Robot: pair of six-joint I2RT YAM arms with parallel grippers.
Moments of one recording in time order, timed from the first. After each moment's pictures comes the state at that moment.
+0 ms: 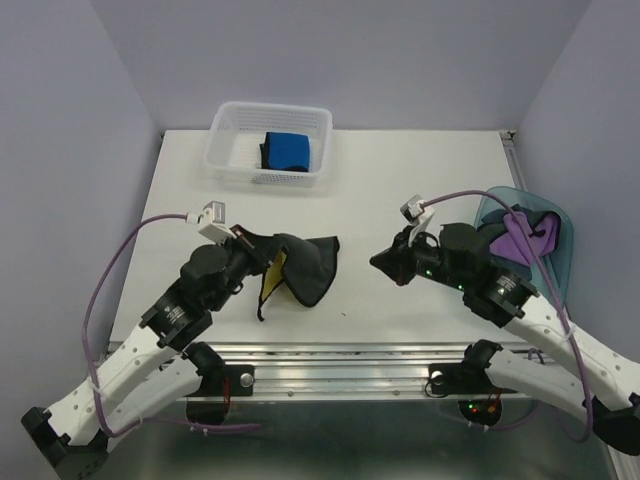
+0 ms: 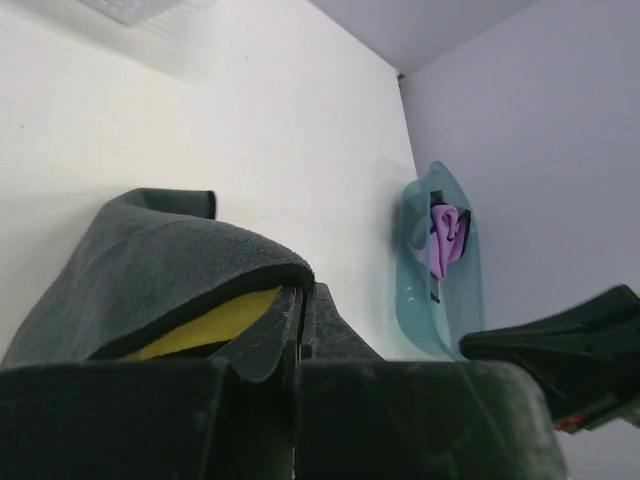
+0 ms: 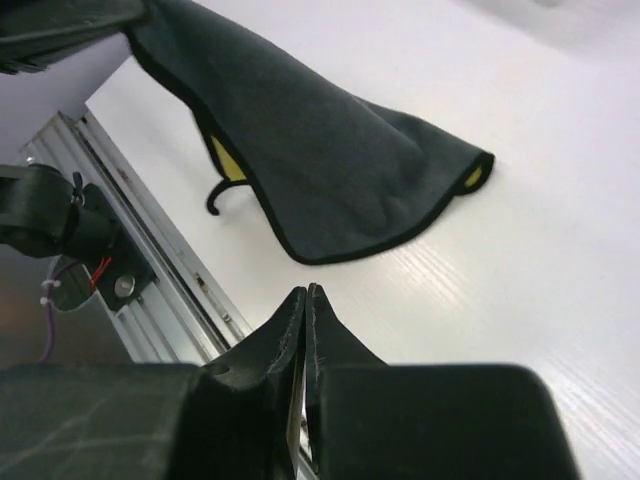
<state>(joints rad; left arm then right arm) -0.73 0.65 0.67 -0.27 -0.27 -0.92 0.77 0.81 0.81 -0.30 -0.15 0.29</state>
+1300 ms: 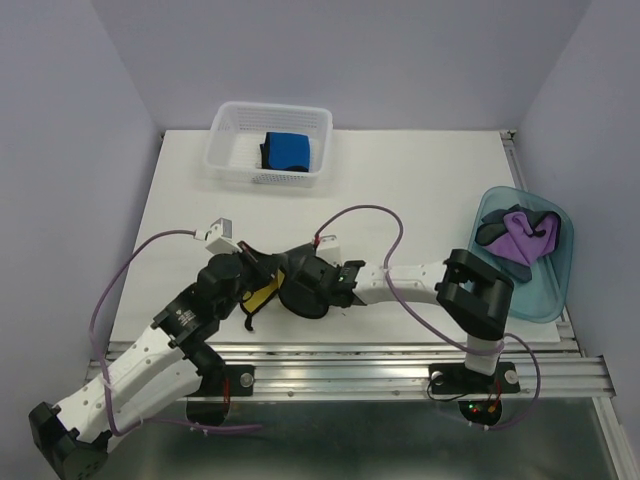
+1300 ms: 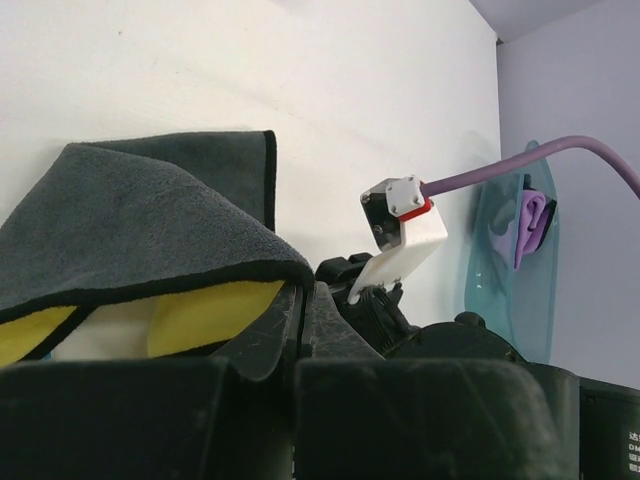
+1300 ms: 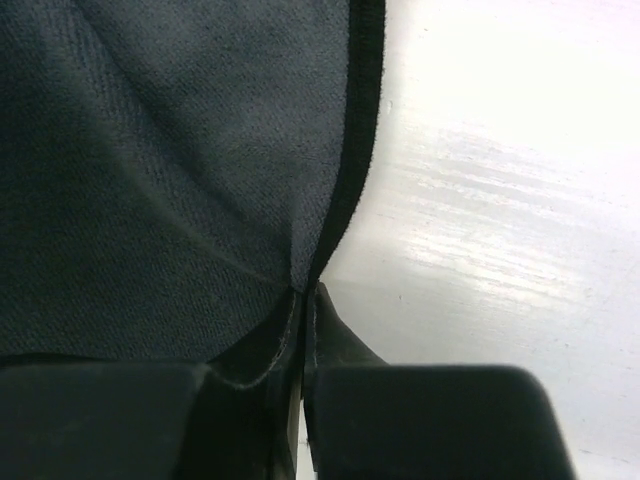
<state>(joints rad) -0.73 0.59 0.53 -0.32 -0.30 -0.99 1.13 1.86 1.16 -0.43 0.48 0.84</state>
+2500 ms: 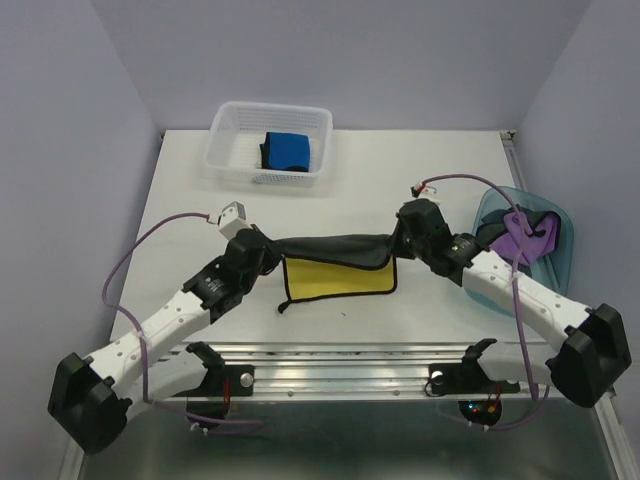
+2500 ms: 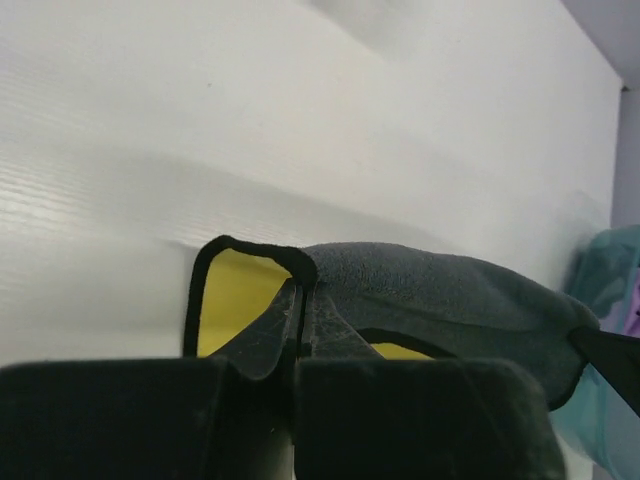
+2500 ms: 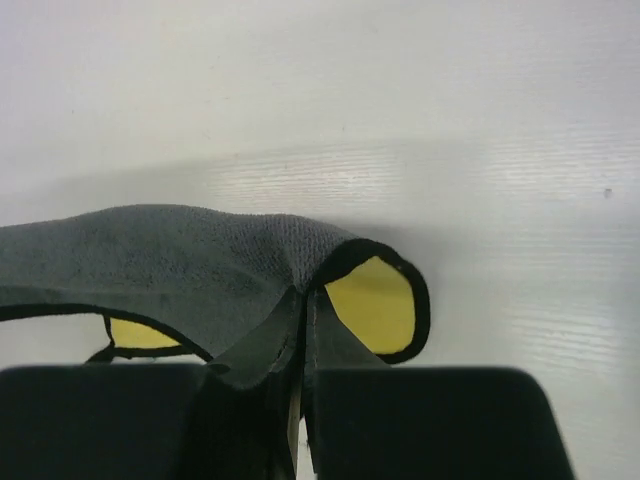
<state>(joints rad) -0.69 0.87 0.61 -0.25 -0.41 -0.98 0.68 1.16 0.90 -0.45 0.31 0.68</state>
